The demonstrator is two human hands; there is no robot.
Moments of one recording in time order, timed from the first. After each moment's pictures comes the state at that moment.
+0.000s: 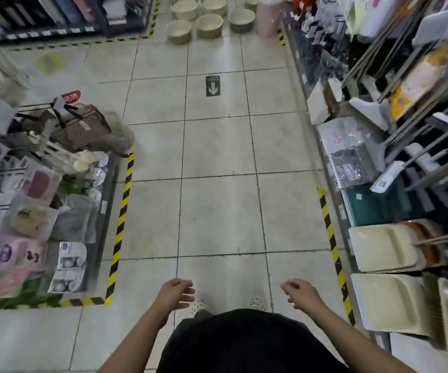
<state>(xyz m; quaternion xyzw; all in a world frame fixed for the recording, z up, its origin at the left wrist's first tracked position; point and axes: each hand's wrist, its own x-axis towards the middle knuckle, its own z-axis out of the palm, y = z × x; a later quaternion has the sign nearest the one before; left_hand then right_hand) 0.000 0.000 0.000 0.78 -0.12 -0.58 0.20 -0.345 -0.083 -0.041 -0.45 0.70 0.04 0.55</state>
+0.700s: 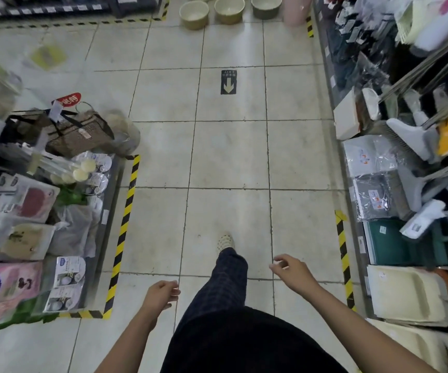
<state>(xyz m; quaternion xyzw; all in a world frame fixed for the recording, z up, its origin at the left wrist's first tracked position) 0.097 -0.185 -0.019 0.82 -0.02 -0.53 0.19 -0.233 -0.345 -0.029 -0.53 0.64 0.08 0.55</state>
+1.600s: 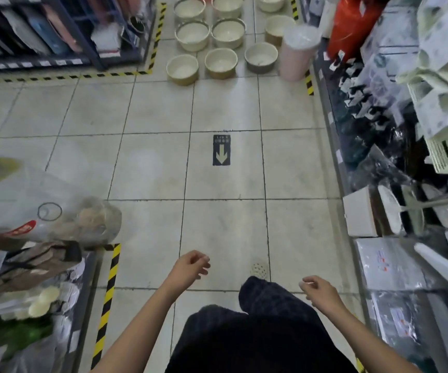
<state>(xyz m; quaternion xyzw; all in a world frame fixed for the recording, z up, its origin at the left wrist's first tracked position) 0.222 -0.894 0.013 0.76 -0.25 -0.57 0.19 -0.158 -0.939 -0.080 -0.45 0.73 0.07 0.52</state>
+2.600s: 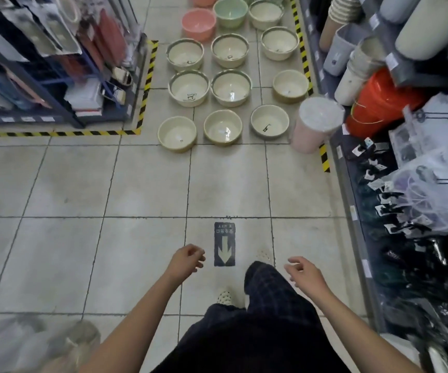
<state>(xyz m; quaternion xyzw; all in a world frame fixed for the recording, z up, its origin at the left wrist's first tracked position) 0.519 -1.620 0.004 0.76 -0.24 -0.56 0.20 0.186 -1.675 -0.015 -0.46 0.71 0.02 0.52</state>
